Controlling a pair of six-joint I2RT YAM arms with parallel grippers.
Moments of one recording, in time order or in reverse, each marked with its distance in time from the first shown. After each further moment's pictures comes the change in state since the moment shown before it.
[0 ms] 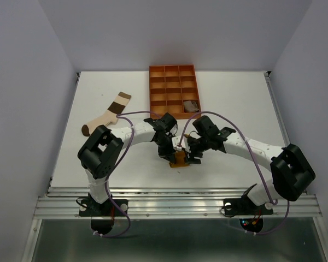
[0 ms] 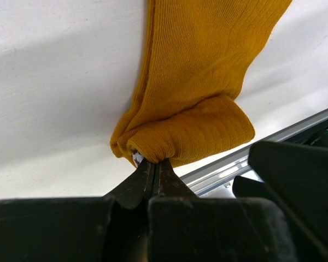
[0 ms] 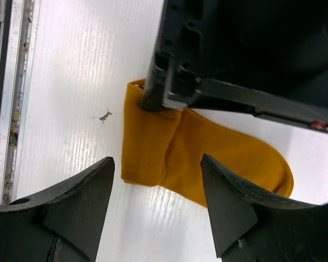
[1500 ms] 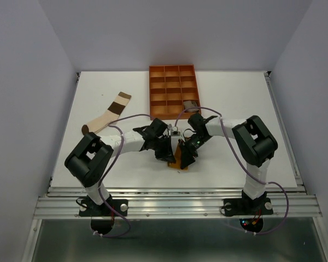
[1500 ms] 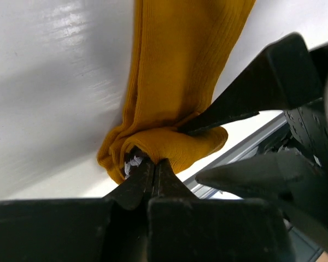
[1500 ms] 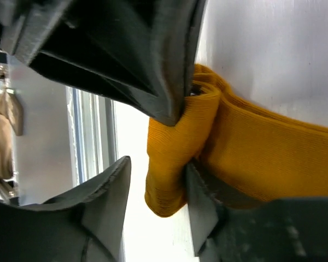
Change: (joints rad) left arm 0.031 -0.152 -0.260 0.333 0.051 -0.023; right arm -0.127 0.496 0.236 -0.245 -0.387 0.315
